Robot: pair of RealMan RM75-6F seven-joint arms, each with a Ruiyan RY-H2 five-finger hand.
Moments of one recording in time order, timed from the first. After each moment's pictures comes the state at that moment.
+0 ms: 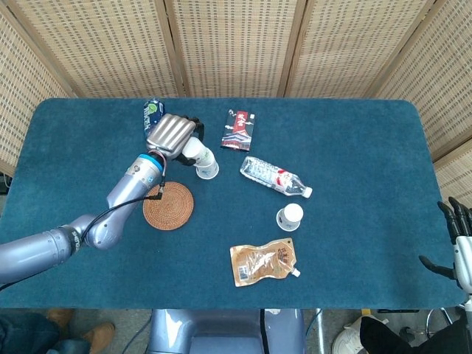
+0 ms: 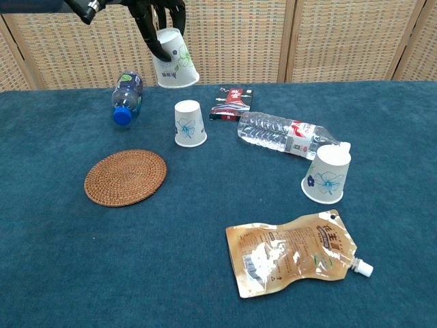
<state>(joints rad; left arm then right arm) -1.15 -1.36 -0.37 -1.36 0.70 0.67 0.50 0.07 -1.04 0.12 -1.60 -1.43 1.48 0.12</state>
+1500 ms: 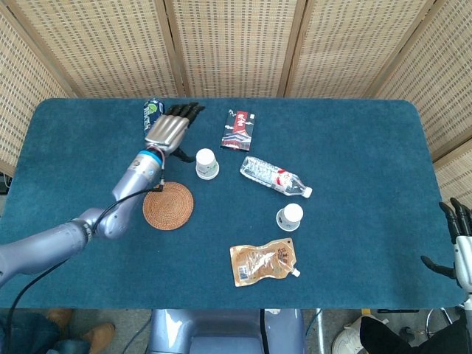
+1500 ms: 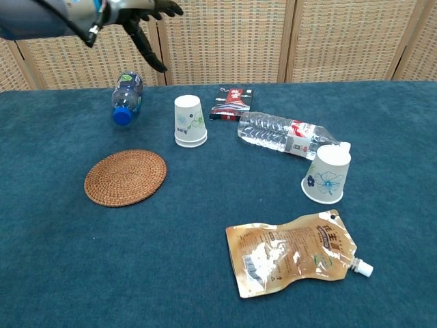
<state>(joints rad) -1.14 -1.42 -0.29 -1.23 0.75 0.71 0.25 0.07 -1.05 0.12 -1.59 -1.41 1.46 0.08</state>
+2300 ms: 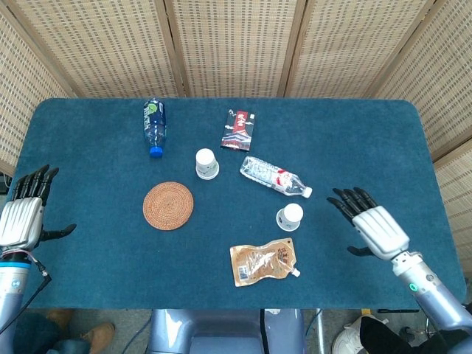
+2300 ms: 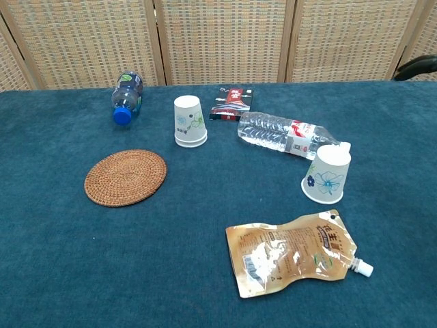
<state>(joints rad) -0.41 -1.04 0.00 -1.93 1.11 1.49 0.22 0.45 -0.98 0.11 -1.70 -1.66 1.04 0.07</state>
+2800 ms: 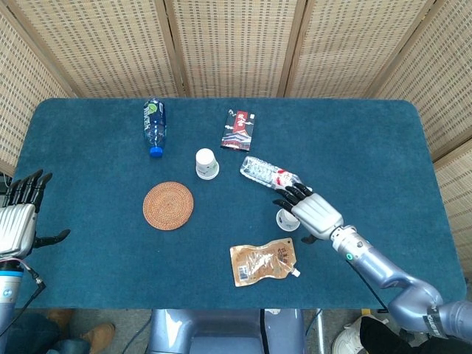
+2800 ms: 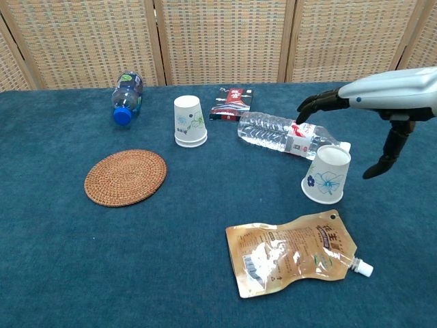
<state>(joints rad) -0.34 -1.02 -0.03 -1.92 1.17 1.47 0.21 0.73 -1.16 0.18 -1.67 -1.41 0.70 -0.14</state>
